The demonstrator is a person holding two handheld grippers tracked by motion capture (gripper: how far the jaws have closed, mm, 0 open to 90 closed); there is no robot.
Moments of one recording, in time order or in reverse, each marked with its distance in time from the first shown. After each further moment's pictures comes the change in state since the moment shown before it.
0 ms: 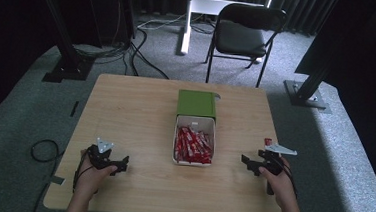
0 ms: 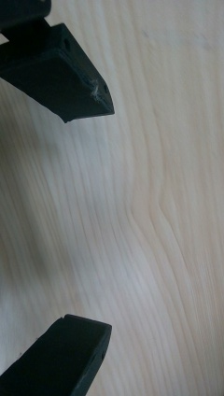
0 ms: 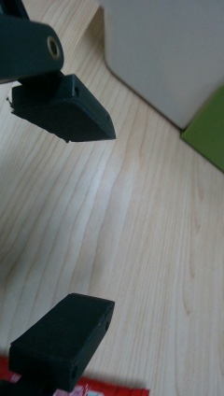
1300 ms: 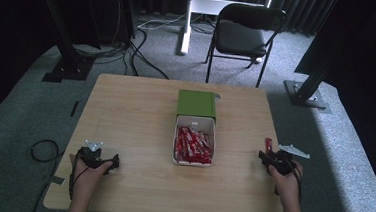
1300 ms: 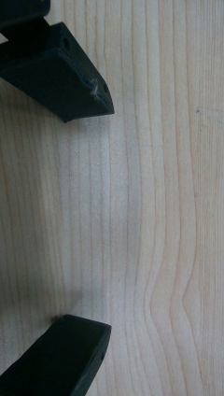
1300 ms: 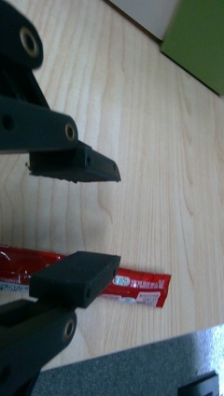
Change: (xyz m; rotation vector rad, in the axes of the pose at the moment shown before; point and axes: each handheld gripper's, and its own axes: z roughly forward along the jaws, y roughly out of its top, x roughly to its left) left arm 0.032 -0.020 0.011 0.057 0.188 -0.176; right arm -0.032 -0.008 -0.011 -0.030 -0.200 0.131
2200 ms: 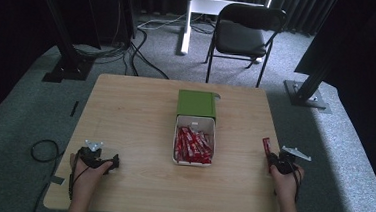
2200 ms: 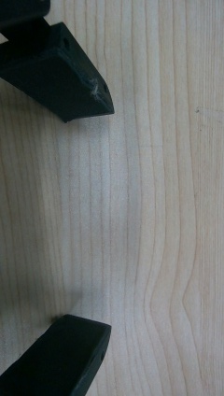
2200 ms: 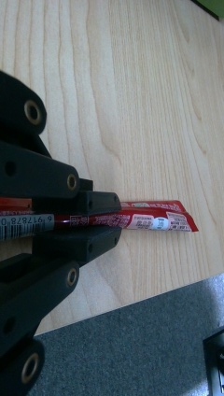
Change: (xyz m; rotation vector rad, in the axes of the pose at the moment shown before) left arm 0.000 0.000 0.000 0.000 0.000 0.000; right arm -0.016 -0.011 0.012 0.009 -0.144 0.124
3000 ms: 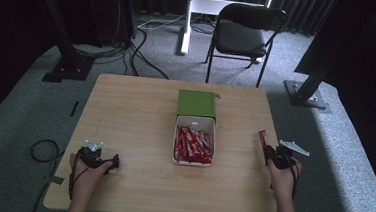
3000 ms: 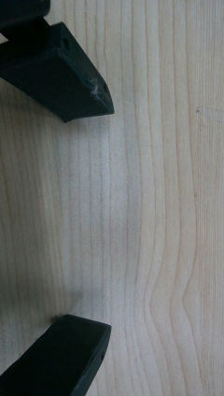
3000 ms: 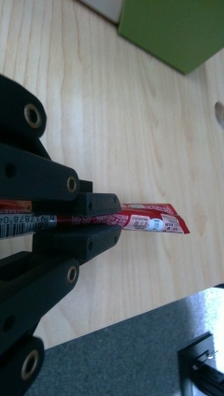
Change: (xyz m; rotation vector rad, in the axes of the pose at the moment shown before) left arm 0.000 0.000 0.000 0.000 0.000 0.000; right arm 0.026 0.021 -0.016 -0.066 0.042 -0.024
